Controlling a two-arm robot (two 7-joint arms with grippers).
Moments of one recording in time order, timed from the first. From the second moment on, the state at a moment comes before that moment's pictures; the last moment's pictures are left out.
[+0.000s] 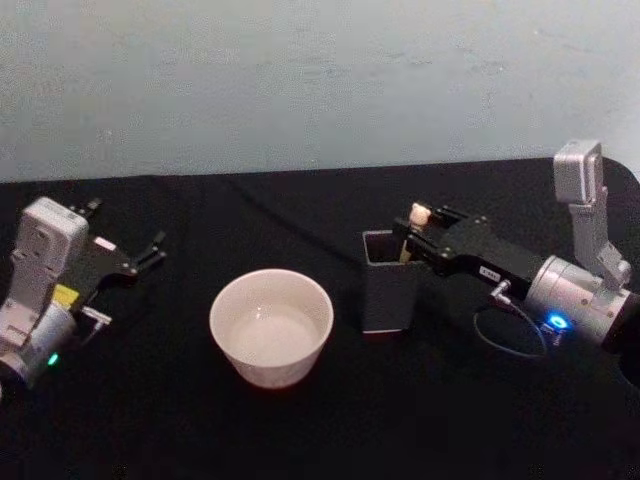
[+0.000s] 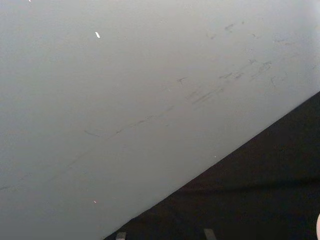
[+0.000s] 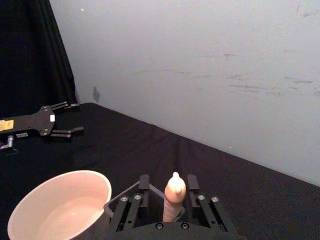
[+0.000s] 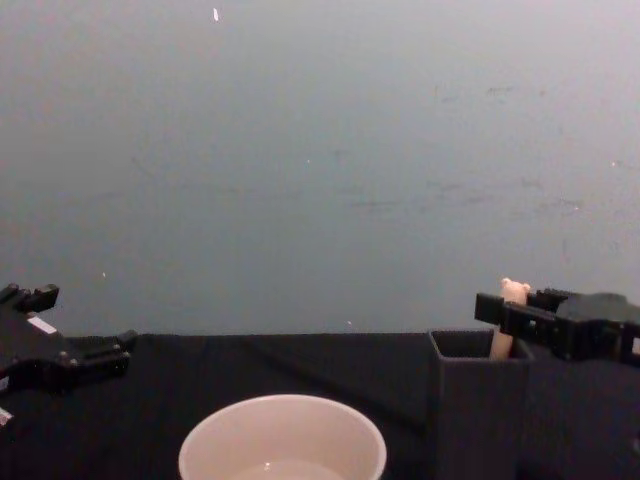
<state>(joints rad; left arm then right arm) -0.20 0.60 0.45 -1.41 -0.25 -0.12 0.03 0.32 0.48 -0.41 -1.32 0.58 -0.02 0.59</state>
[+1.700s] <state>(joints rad) -0.20 0.60 0.45 -1.41 -0.25 -0.12 0.03 0.33 0.52 -0.36 -1.53 0.62 -0.22 0.71</state>
